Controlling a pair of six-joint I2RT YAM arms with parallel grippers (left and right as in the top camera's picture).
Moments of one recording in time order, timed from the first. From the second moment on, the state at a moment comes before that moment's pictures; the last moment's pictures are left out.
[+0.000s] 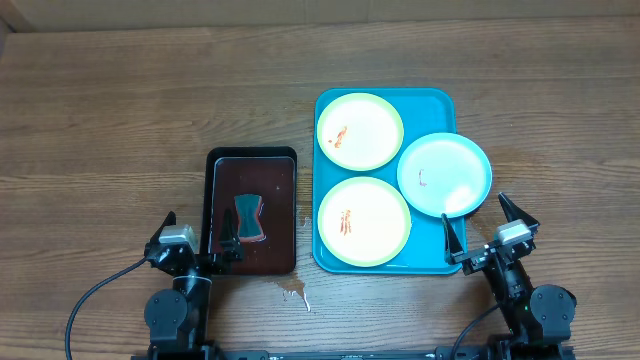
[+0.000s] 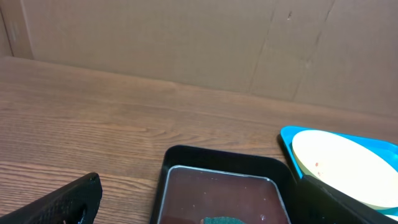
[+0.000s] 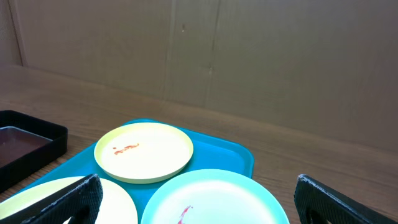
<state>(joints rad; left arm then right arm) 0.03 0.02 0.01 -0.08 0.02 -0.18 0.02 0.01 0.02 -0.01 -0.30 -0.11</state>
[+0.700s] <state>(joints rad) 0.03 0.02 0.01 -0.07 0.01 -0.18 0.02 0.01 0.02 0.01 -0.29 -0.12</state>
